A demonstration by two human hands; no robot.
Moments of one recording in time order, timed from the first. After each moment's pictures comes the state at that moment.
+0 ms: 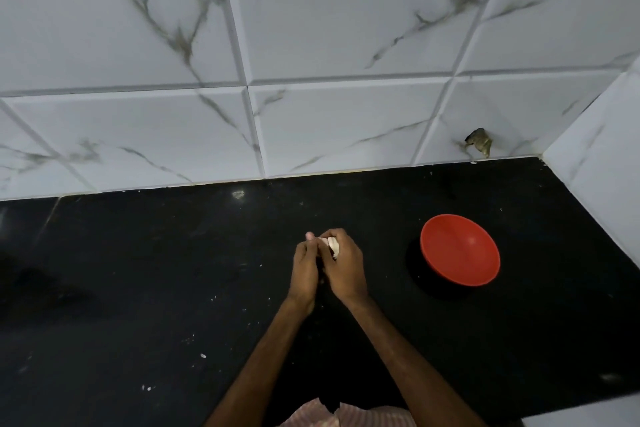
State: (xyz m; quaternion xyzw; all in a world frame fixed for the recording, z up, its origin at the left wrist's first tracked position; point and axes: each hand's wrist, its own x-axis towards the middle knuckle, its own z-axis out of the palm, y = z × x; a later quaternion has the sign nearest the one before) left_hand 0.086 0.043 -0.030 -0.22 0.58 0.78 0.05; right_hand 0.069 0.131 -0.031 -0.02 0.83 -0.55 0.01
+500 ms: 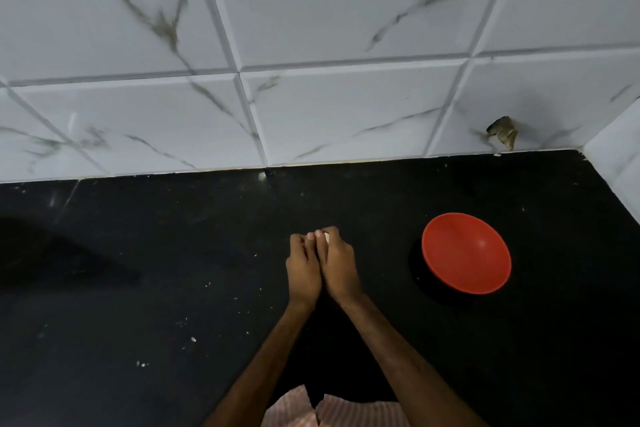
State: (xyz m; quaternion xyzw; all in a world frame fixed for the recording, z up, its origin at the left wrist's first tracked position) left_hand 0.085 0.080 -0.032 -0.27 0.71 0.64 -0.09; right_hand 0.053 0.152 -0.038 -0.06 0.81 -0.57 0.12
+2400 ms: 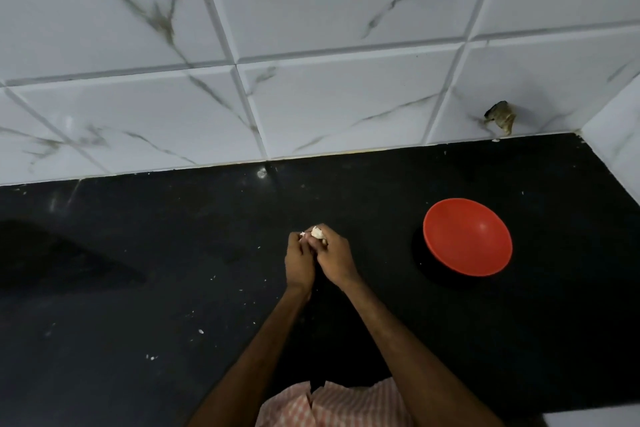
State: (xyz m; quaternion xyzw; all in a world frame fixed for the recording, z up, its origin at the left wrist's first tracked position) left_hand 0.082 0.059 -0.081 -0.30 0.70 0.64 -0.05; right_hand 0.049 0.142 -0.068 -0.04 0.79 -0.58 0.18
